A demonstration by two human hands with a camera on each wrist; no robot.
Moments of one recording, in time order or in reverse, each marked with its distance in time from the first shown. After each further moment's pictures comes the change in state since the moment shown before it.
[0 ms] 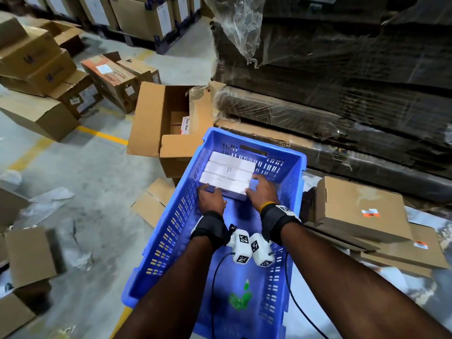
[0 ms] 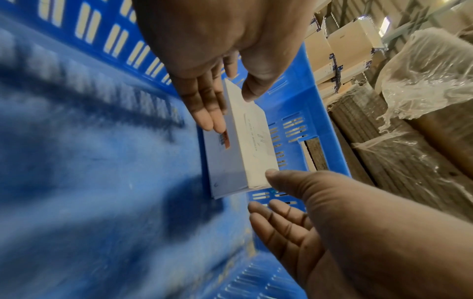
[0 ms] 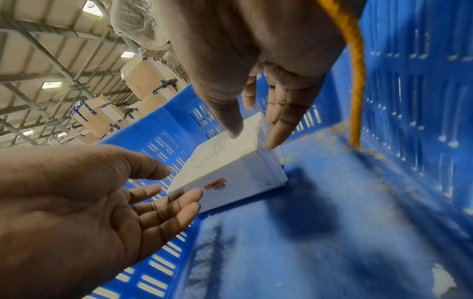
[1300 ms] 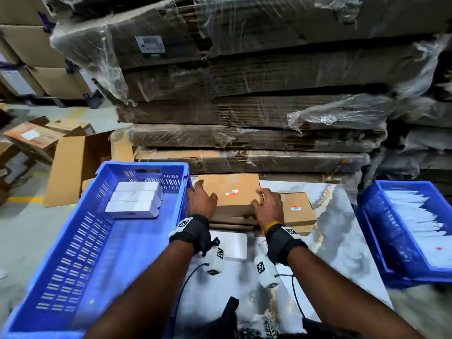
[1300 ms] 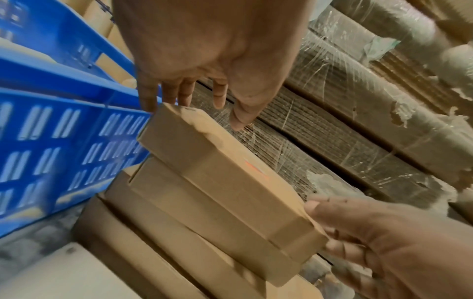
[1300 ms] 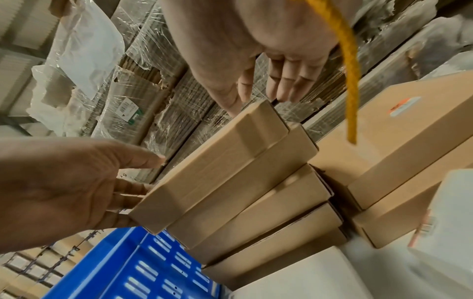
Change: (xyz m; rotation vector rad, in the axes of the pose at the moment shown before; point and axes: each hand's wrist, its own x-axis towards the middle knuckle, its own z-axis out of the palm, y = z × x) left_hand -0.237 -0.008 0.184 0.815 -0.288 0.580; right_hand -0.097 0.238 -0.239 0.173 0.454 0.042
